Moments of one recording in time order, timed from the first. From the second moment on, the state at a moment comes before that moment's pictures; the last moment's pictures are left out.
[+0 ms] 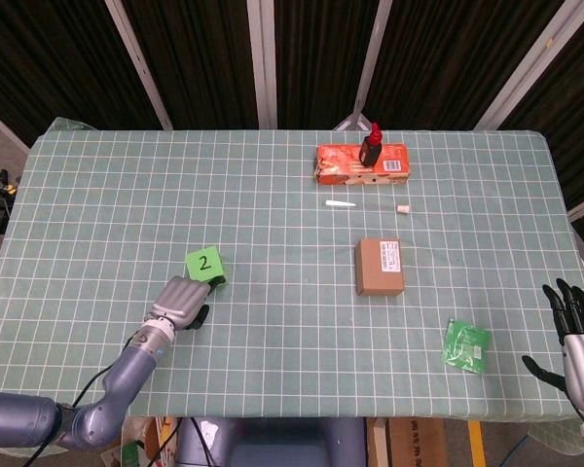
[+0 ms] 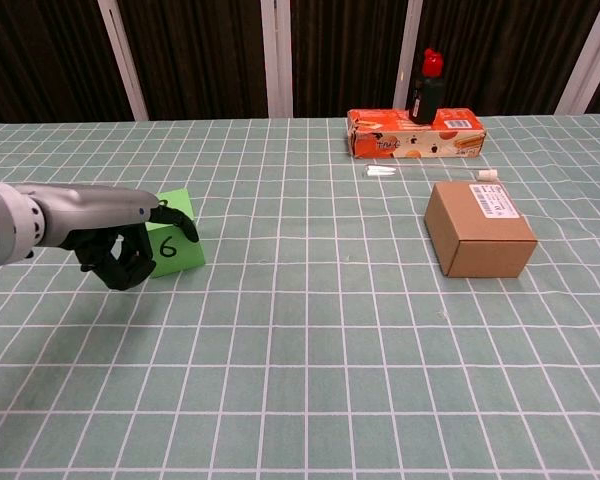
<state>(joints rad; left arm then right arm) -0.89 -1.43 -0.06 -1.88 0.57 1.09 0.73 0.00 -1.05 0.07 -1.69 -1.54 1.58 -0.10</state>
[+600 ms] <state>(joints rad) -0.91 -1.50 -0.10 -1.74 0.53 1.15 0.78 0.01 -1.06 0.07 -1.69 -1.50 1.55 -0.14</state>
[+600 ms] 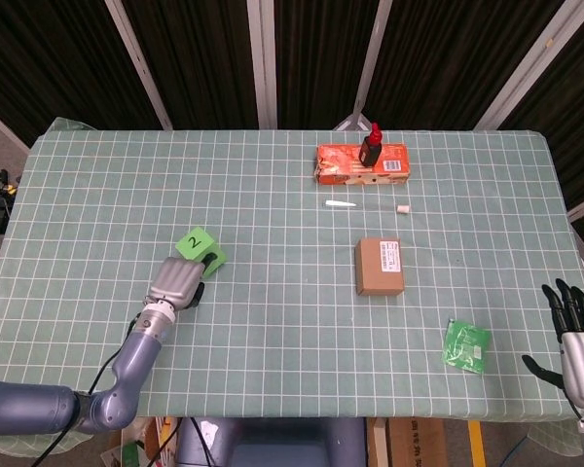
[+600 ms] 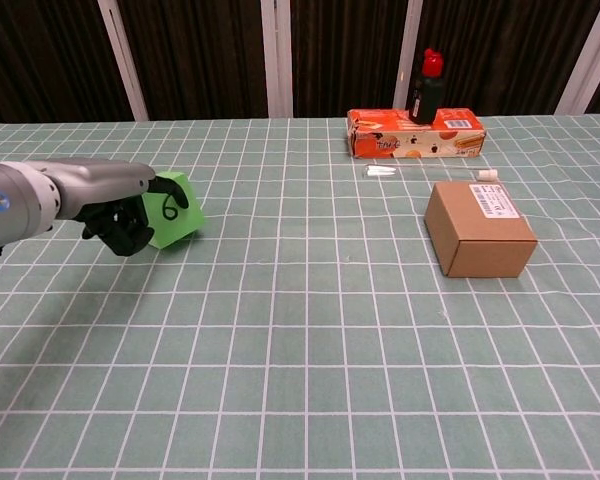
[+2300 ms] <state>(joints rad) -0.70 -1.29 -0.07 -2.16 0.96 1.58 0.77 0.01 -1.07 0.07 -1.71 -1.48 1.54 -0.17</state>
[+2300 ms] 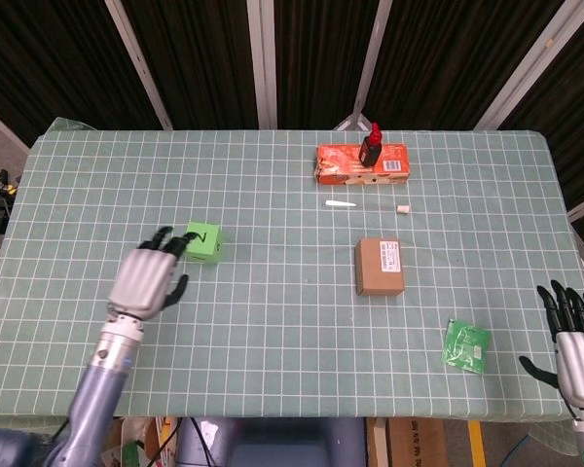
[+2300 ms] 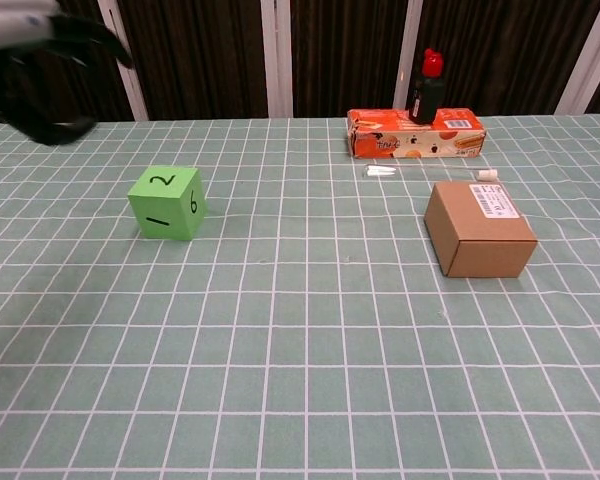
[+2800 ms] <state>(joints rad) -0.24 -1.19 0.11 -1.77 1.33 1.88 0.22 0.01 -1.06 0.06 -1.67 -1.56 1.58 -0.11</state>
